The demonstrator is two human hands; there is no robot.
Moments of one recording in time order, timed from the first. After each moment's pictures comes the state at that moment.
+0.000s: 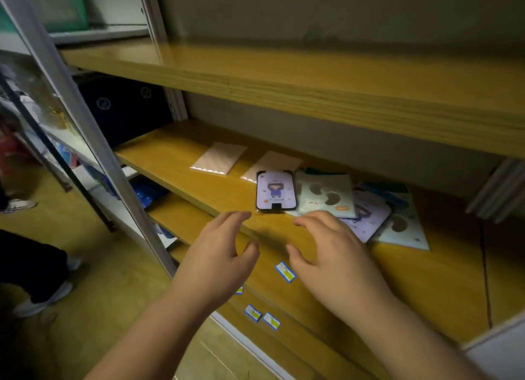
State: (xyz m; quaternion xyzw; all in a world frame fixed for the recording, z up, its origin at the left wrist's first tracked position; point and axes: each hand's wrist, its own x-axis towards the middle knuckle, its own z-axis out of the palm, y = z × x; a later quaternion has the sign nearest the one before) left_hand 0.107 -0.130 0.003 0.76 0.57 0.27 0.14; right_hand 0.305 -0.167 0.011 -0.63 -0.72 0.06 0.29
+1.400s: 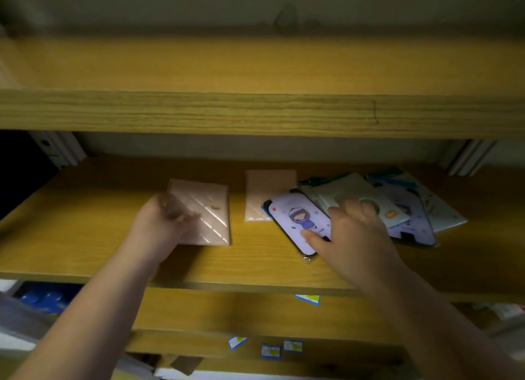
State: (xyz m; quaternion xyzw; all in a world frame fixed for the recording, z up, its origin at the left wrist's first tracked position) left_hand 0.000 0.187 -0.028 0.69 0.50 0.30 0.42; right_hand 0.227 -0.030 -0.010 -0.89 -0.45 -0.06 0.07
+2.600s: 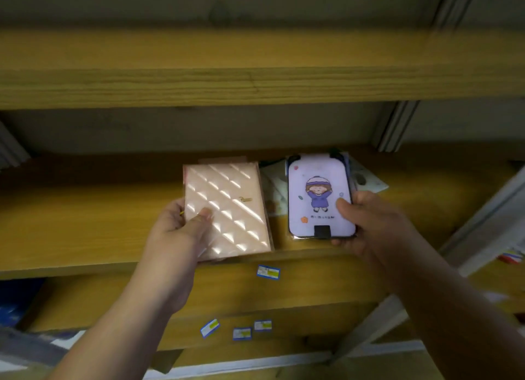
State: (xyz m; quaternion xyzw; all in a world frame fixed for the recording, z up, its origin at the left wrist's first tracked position) left_hand 0.048 0.025 0.005 0.50 0.34 0.37 0.71; right_hand 0.234 -0.145 0.045 -0.69 -0.12 0.33 0.63
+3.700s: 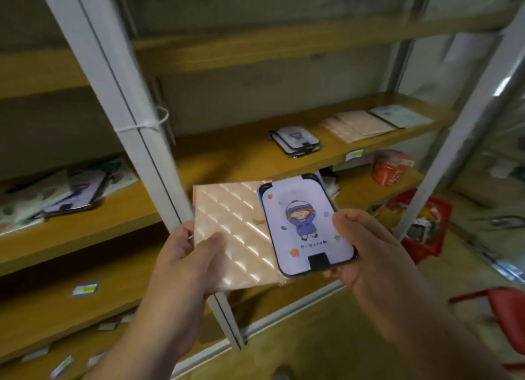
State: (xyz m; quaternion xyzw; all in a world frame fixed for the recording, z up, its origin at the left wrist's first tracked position) left_hand 0.277 -0.405 0.011 0.57 0.28 0.22 0.74; right_hand 0.380 -0.607 0.031 -0.58 -0.05 0.22 0.79
